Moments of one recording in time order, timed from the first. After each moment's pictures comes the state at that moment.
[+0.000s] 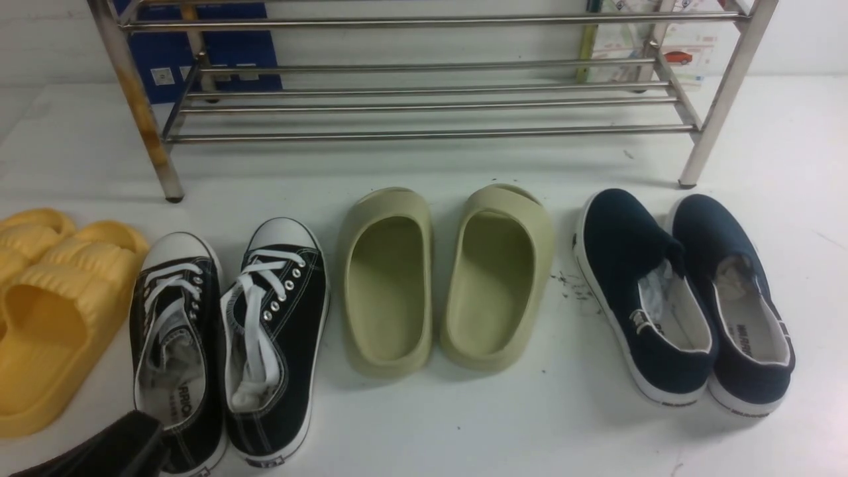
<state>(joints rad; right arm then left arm) -0.07 -0.01 0.02 -0.10 0.39 0.30 -0.01 -0.01 -0.04 -1.13 0.39 -0.33</state>
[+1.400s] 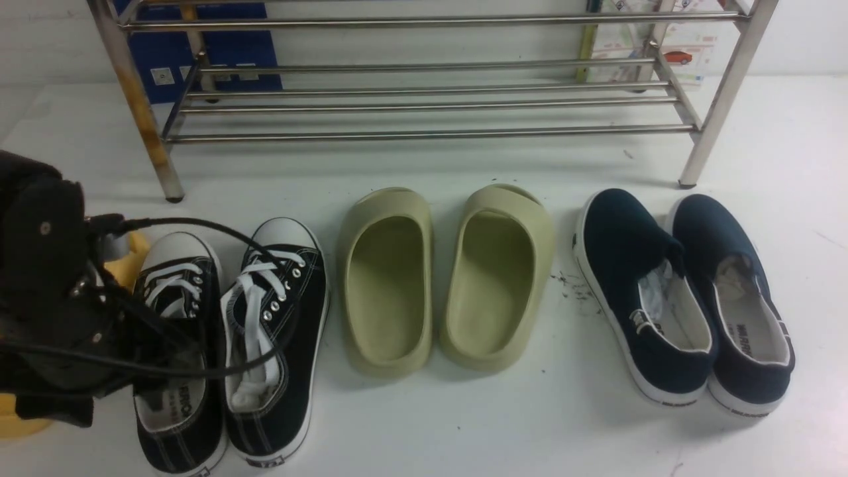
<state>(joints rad) -0.07 -0.01 0.02 -0.10 0.39 0.30 -0.22 1.37 -0.86 0.15 0.98 -0.64</state>
